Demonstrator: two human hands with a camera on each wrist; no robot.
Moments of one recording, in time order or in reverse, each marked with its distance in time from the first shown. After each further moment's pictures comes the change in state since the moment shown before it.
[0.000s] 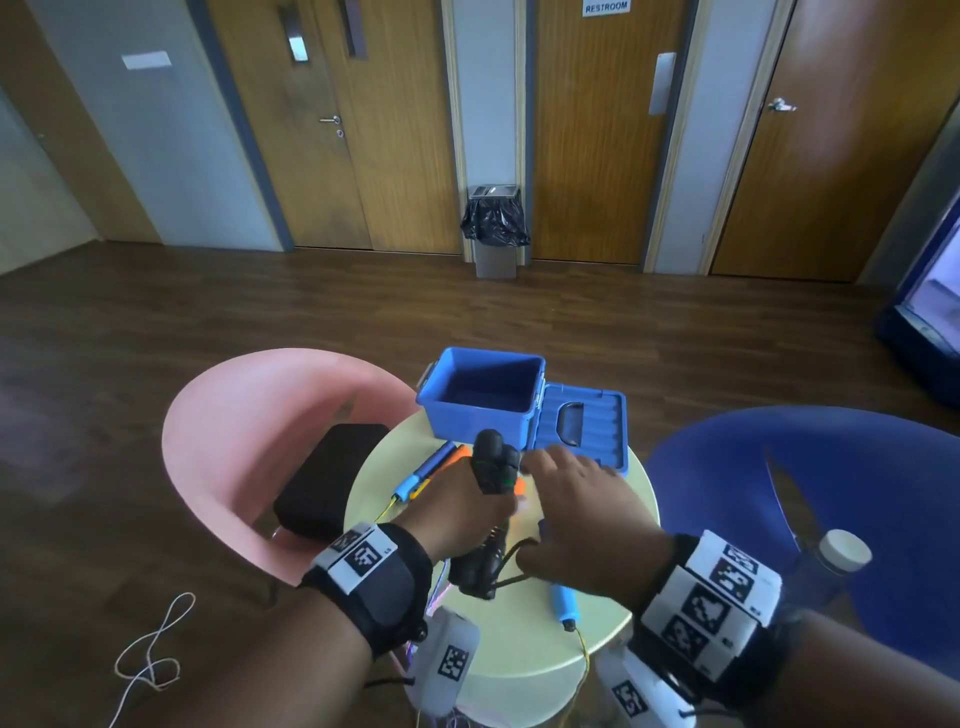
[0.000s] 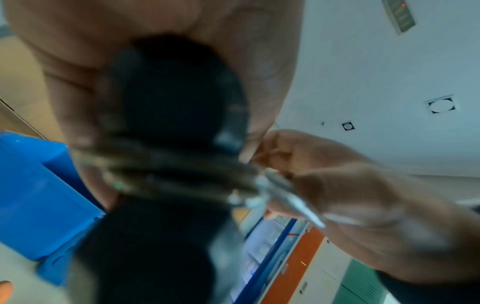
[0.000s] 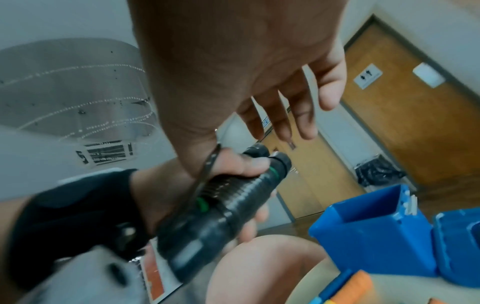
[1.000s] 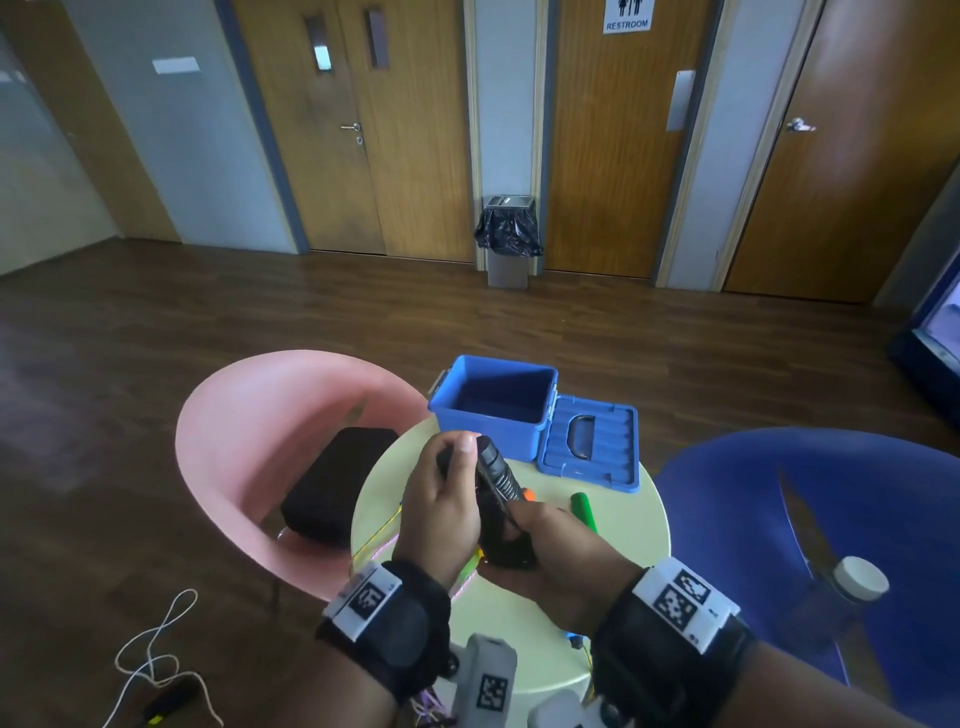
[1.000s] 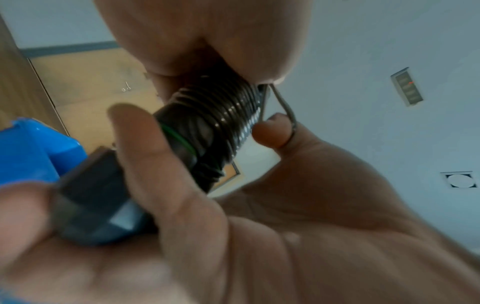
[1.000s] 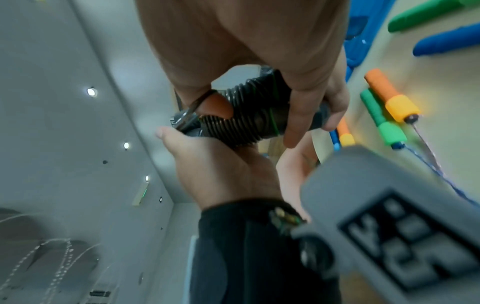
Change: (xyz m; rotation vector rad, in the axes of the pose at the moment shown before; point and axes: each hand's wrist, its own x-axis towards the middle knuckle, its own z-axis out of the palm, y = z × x) left_hand -0.022 0.006 -0.001 -0.575 0.601 0.207; right_hand 0.021 -0.036 0.038 1.735 -0.303 0.692
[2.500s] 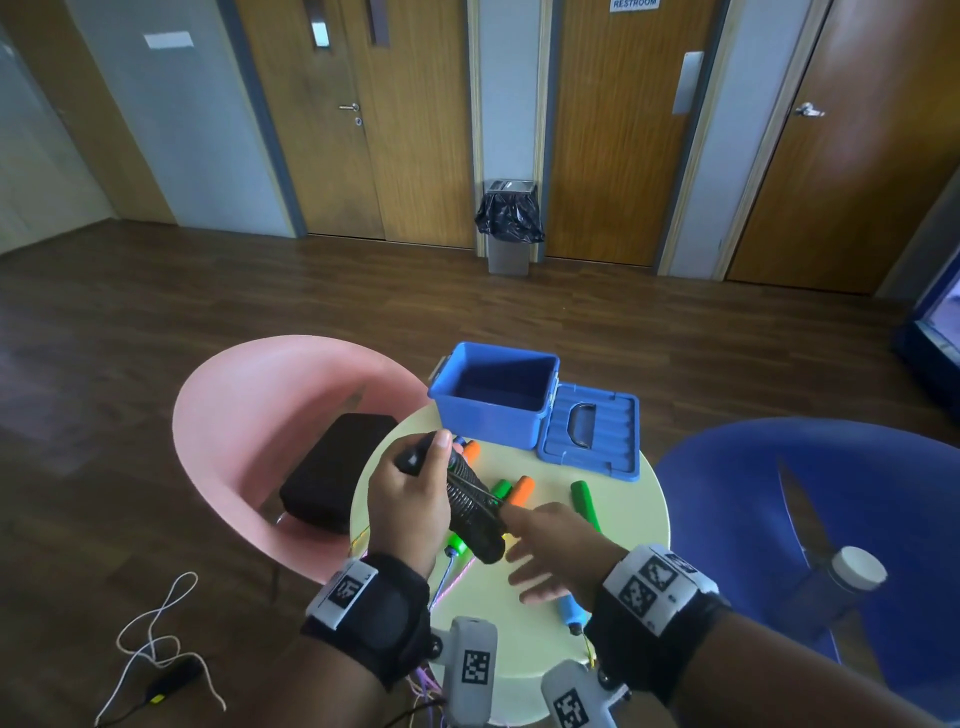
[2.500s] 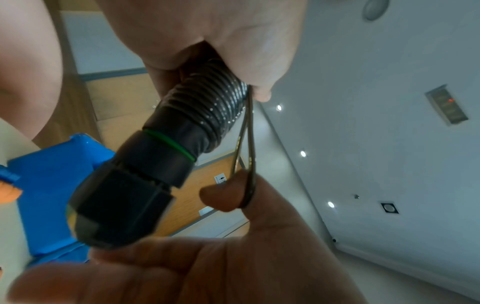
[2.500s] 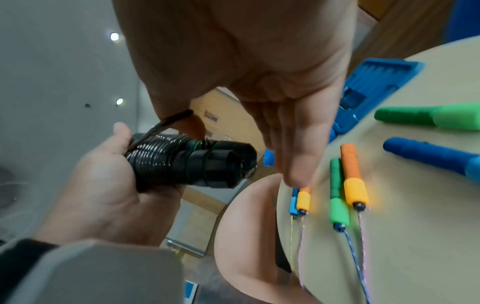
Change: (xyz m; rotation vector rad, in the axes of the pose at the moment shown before) left_hand 0.012 -0.025 -0.019 -0.114 0.132 -0.140; right_hand 0.026 0.003 -0.020 -0.589 0.123 0.026
